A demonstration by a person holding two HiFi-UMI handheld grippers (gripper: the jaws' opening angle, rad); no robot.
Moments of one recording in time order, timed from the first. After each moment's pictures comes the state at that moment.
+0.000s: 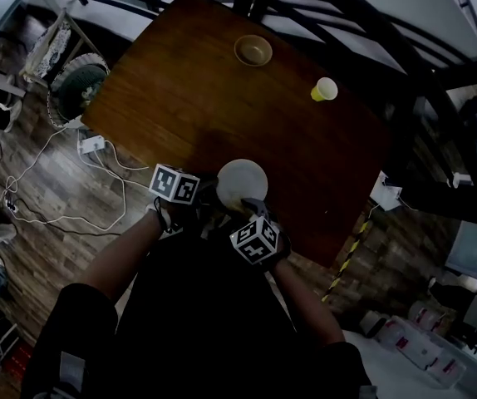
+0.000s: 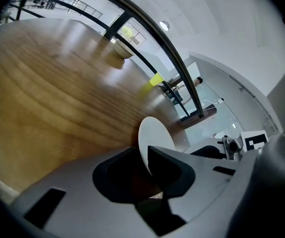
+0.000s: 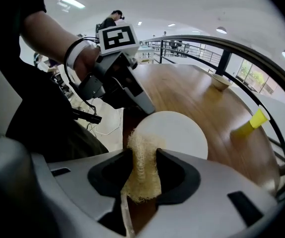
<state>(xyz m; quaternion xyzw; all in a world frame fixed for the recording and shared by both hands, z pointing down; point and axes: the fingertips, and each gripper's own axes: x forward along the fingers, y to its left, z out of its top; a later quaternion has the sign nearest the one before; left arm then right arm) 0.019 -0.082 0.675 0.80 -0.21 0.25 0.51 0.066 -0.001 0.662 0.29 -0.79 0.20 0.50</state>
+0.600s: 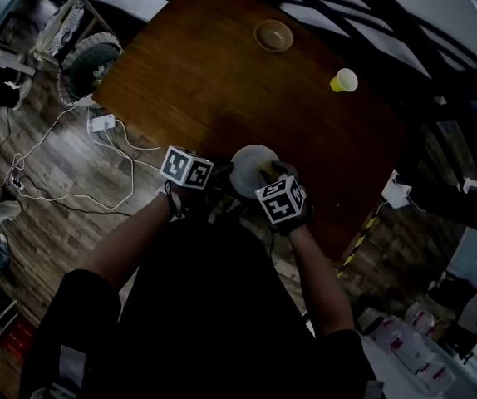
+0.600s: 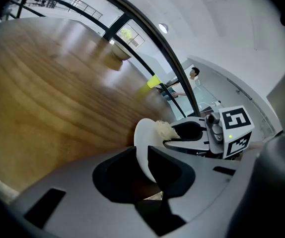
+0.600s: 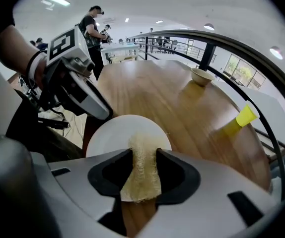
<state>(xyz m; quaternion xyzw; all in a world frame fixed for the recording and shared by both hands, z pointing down) 0.026 -0.091 0.674 0.80 -0.20 0.23 0.52 0.110 -0.083 0.675 0.35 -0.76 0.21 0.51</state>
